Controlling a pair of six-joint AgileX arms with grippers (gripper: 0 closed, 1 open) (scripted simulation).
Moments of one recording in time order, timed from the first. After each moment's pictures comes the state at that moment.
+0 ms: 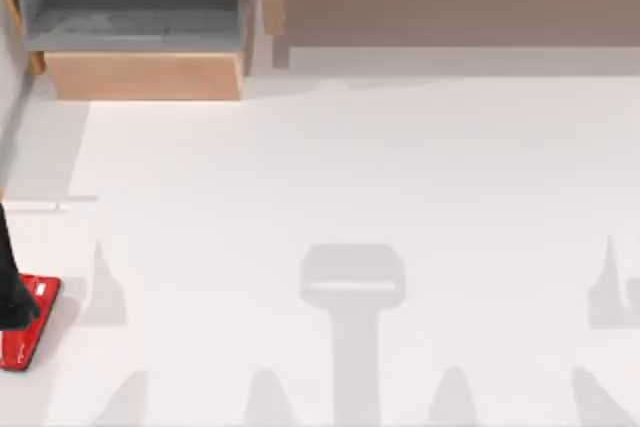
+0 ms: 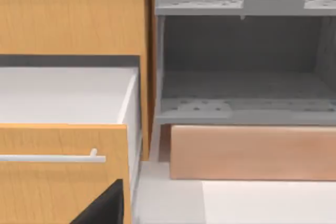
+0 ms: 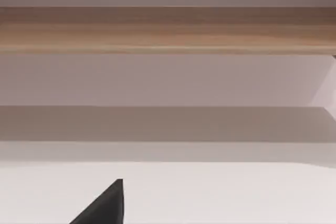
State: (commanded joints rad) left arm 0.00 0.00 0.00 0.00 0.00 0.00; right arm 0.00 0.00 0.00 0.00 0.00 0.00
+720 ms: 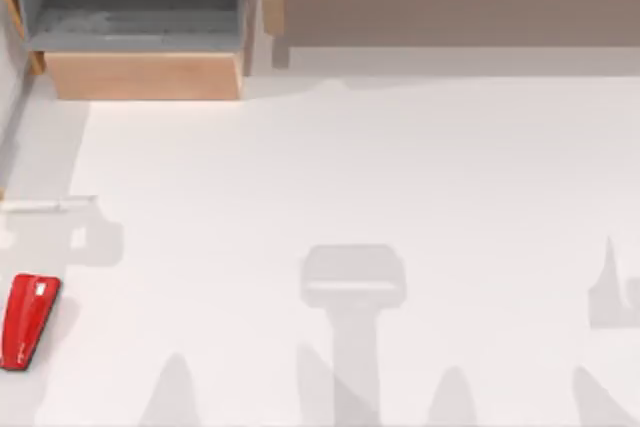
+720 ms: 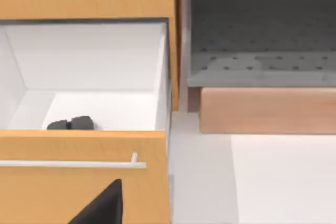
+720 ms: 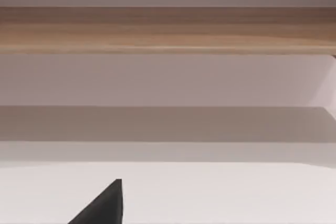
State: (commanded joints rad) left arm 0.09 0.52 0.51 -0.29 0.04 0.06; right arm 0.00 0.00 0.00 0.00 0.00 0.00
